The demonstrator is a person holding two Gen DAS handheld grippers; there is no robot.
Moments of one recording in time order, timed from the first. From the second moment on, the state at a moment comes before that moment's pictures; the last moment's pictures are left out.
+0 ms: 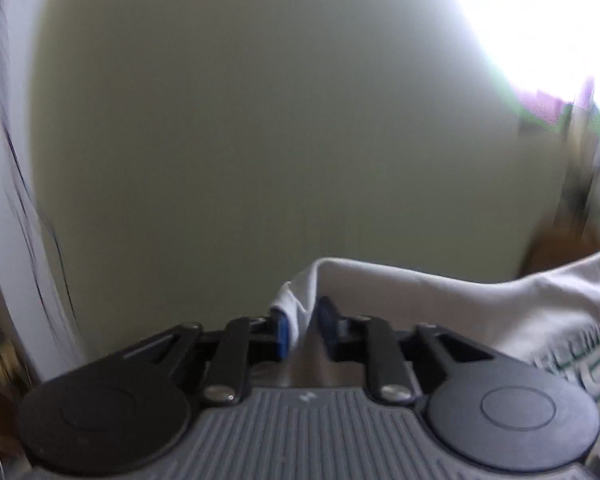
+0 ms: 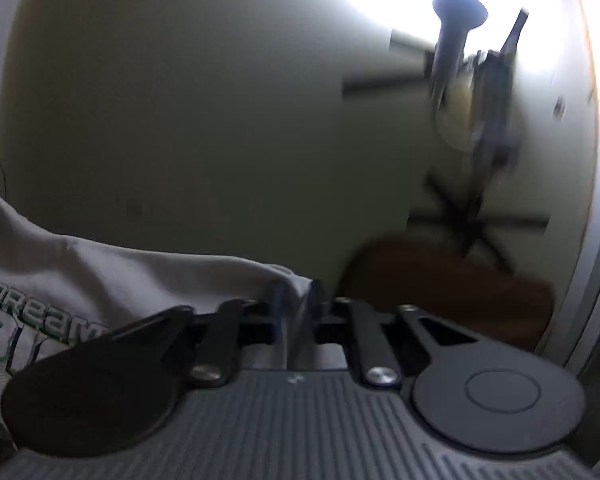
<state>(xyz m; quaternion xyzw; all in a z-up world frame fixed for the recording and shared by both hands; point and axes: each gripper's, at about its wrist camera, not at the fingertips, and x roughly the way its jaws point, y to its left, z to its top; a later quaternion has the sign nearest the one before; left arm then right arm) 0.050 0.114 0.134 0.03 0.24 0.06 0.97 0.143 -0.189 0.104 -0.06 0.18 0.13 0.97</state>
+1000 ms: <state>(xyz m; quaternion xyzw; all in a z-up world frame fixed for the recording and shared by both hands) -0.021 0.071 0.015 0.13 0.41 -0.14 0.89 0.195 -0.291 -0.009 -0.11 0.27 -0.01 0.96</state>
